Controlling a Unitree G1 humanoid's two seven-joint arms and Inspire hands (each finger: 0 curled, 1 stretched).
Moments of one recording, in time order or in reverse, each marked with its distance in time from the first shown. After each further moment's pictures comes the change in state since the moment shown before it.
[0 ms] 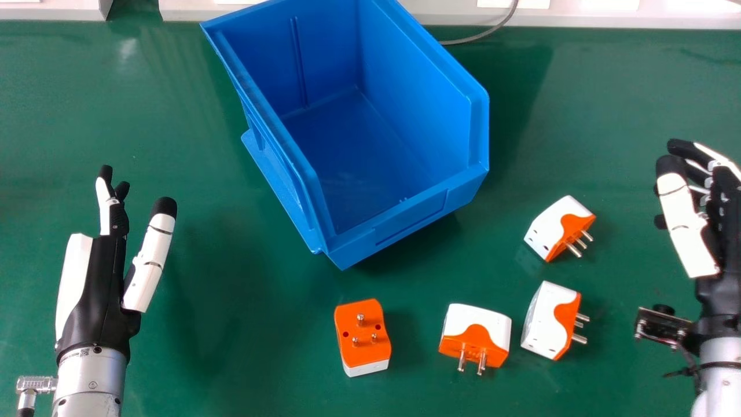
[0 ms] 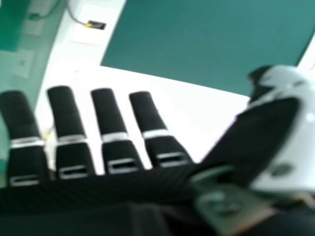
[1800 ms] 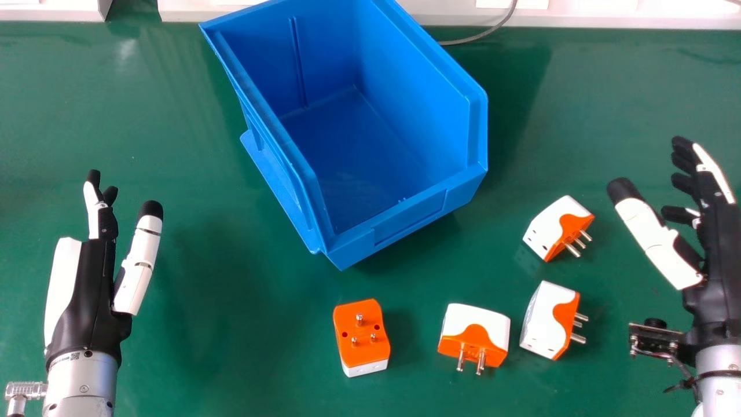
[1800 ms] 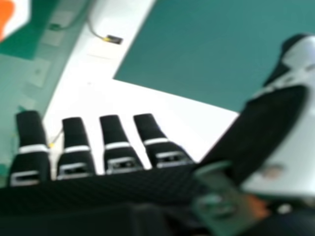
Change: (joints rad) left arm 0.036 -0.006 0.013 -0.075 0.002 0.072 0.000; right arm 0.047 -0.010 0.056 -0.115 -0.126 0.139 0.041
